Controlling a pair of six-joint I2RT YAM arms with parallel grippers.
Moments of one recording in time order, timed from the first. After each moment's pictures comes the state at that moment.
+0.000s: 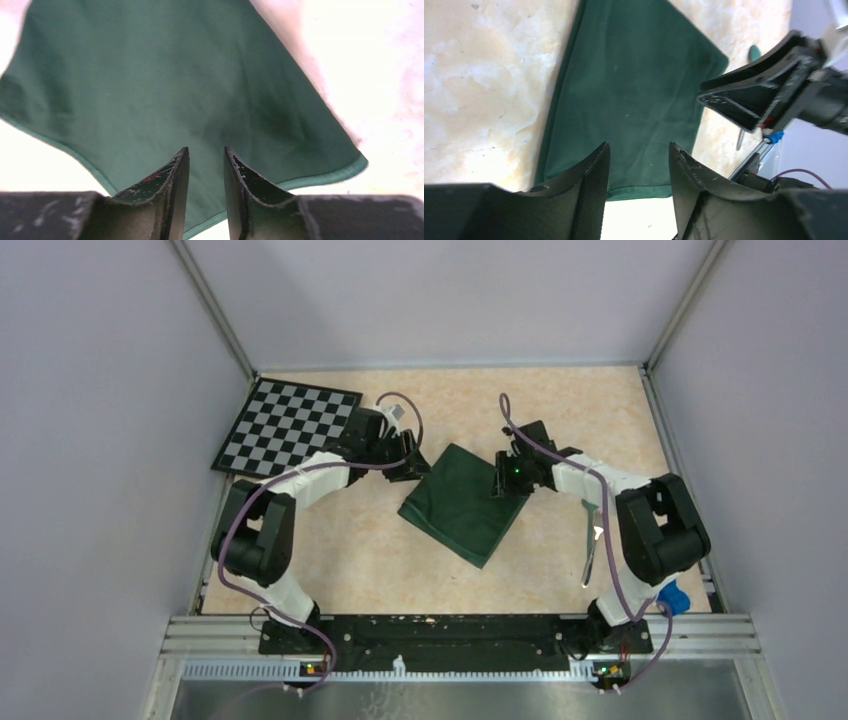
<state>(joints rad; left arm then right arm) -0.39 1.64 1.05 -0.12 0.50 -0.62 0.43 1.65 0.98 -0.33 -0.13 0.35</state>
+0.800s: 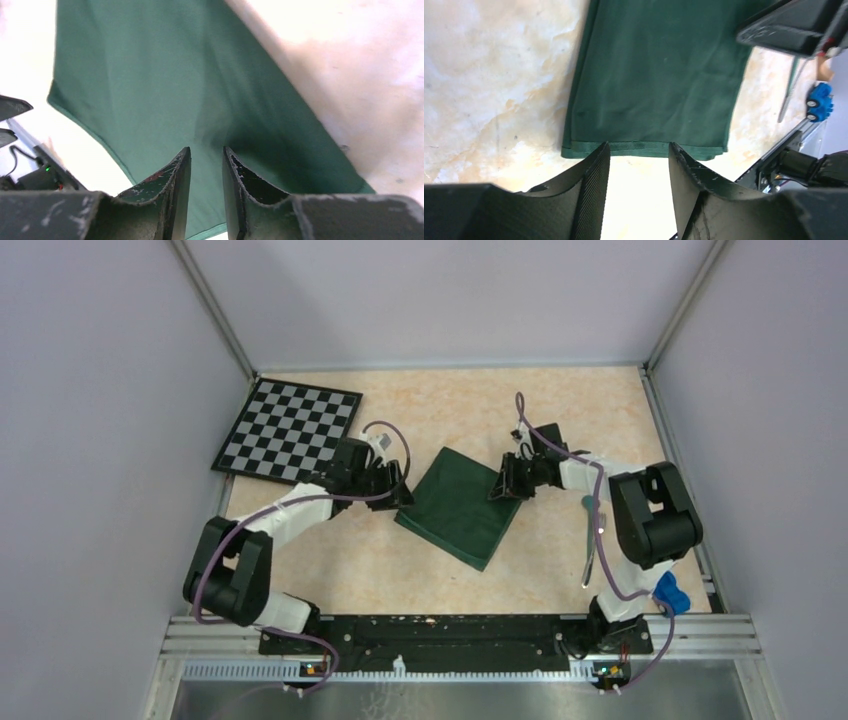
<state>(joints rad) -0.39 1.47 0.77 -0.16 0.44 -0.52 0.30 1.75 0.94 -0.20 -0.47 0.41</state>
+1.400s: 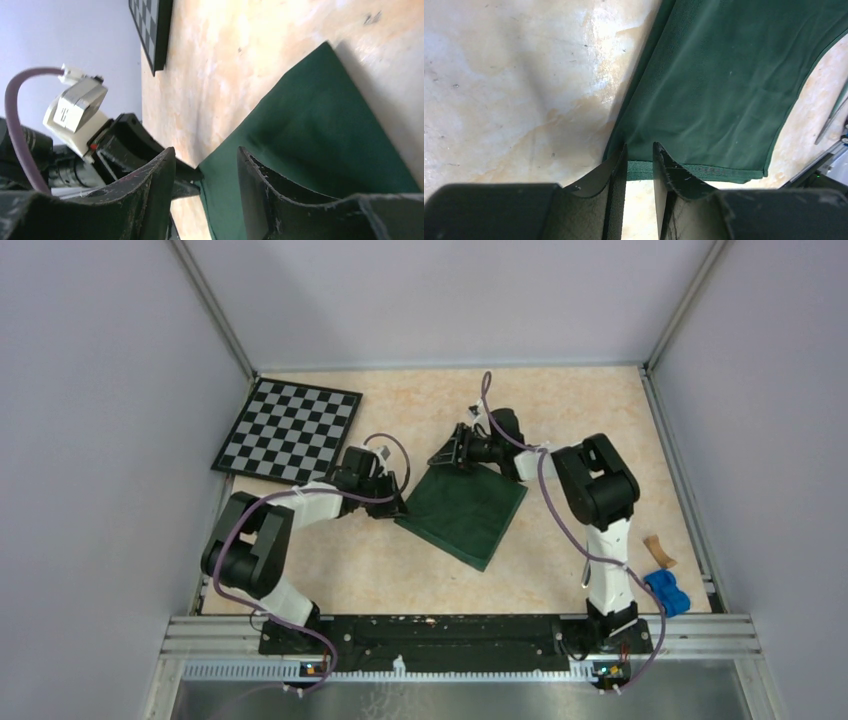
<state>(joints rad) -0.37 1.60 0.77 -0.09 0.37 -0.53 0.44 2.11 1.18 0.44 -0.74 0.89</state>
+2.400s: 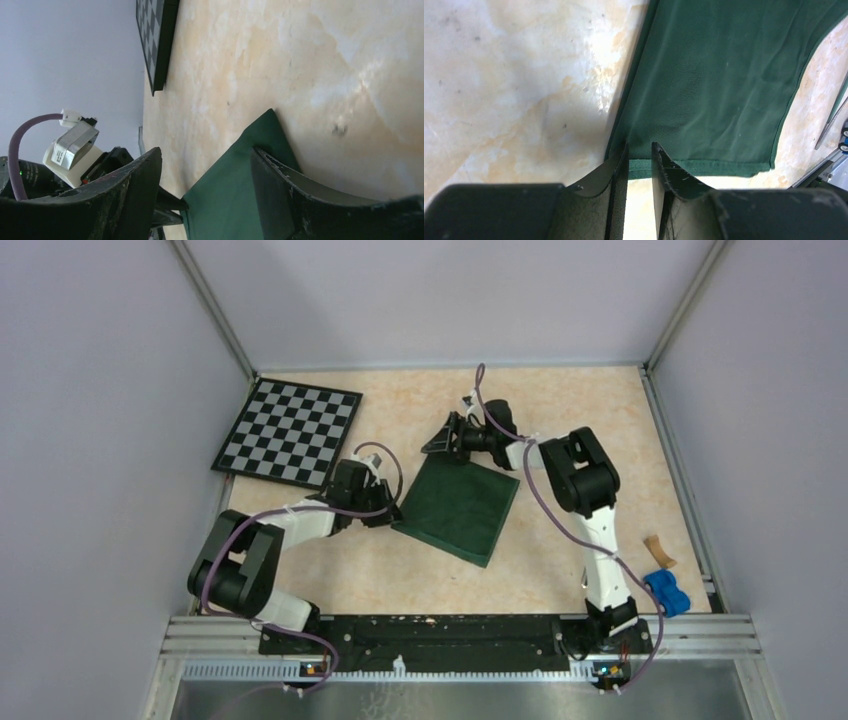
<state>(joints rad) -0.37 1.50 0.61 0.03 0.33 -0.58 0.43 2.28 1.37 0.49 -0.79 0.91</state>
